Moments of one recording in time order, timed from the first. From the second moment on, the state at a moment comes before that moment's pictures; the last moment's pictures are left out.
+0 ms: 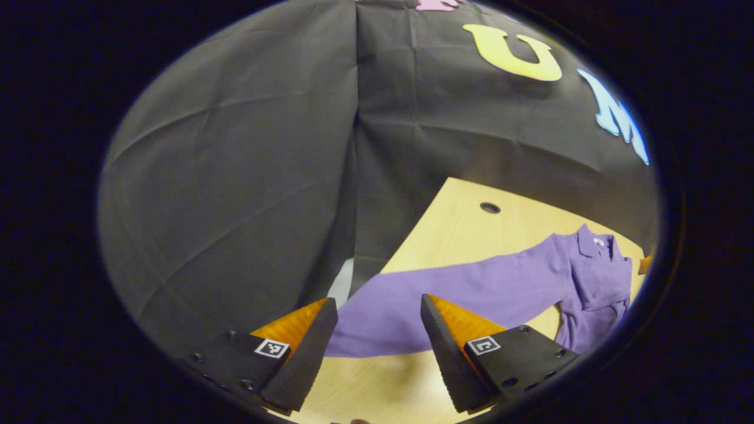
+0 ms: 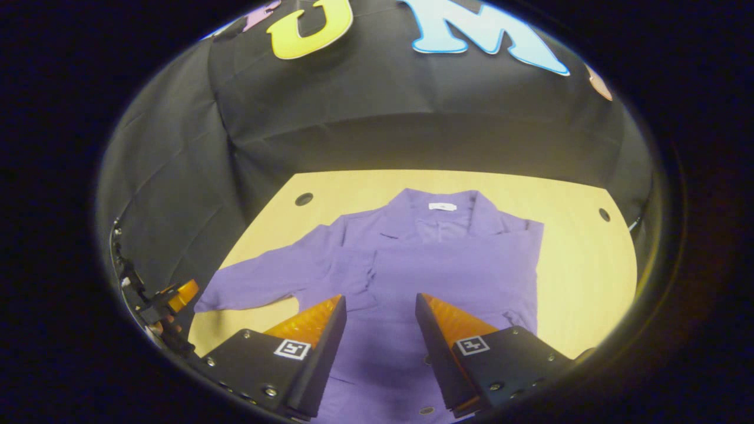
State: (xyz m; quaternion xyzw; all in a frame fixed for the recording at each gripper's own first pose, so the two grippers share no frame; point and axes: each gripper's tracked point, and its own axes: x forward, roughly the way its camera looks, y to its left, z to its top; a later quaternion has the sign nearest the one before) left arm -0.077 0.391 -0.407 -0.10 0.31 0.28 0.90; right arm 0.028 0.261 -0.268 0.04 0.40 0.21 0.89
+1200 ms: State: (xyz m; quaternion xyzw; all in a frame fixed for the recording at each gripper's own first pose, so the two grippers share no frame) left arm -0.060 0.368 -0.465 -0.16 0.37 0.27 0.87; right arm 0.022 0.217 -0.283 0.06 0.43 0.17 0.89
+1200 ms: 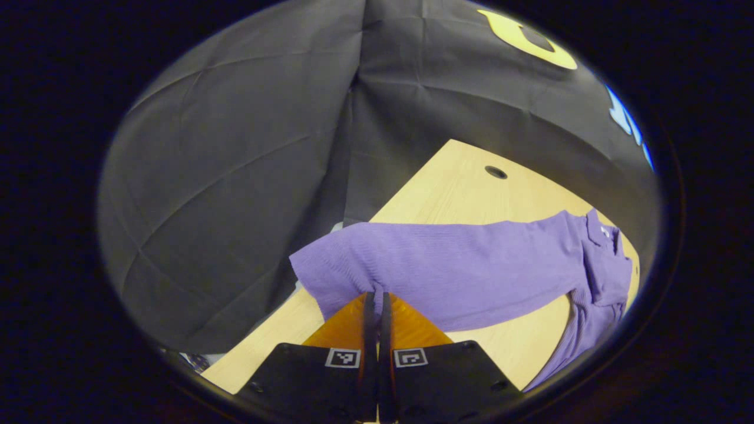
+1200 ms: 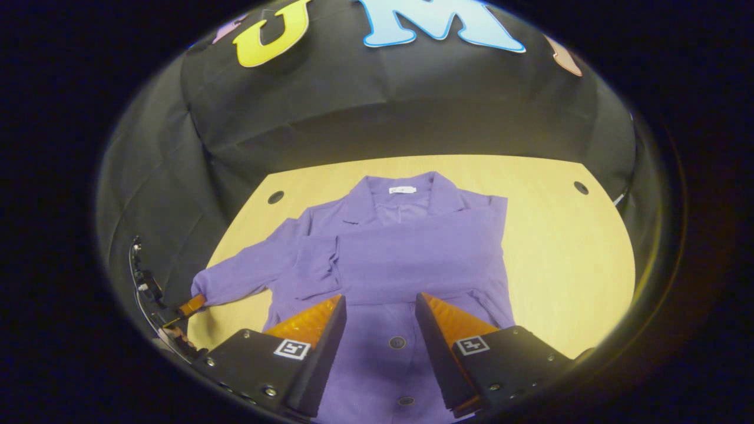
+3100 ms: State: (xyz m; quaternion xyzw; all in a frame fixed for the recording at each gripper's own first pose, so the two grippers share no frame) left arm 0.160 -0.200 -0.335 -0.01 0.30 -0.18 0.94; right arm -0.066 -0.029 -0.292 0.20 0.41 -0.03 0.89
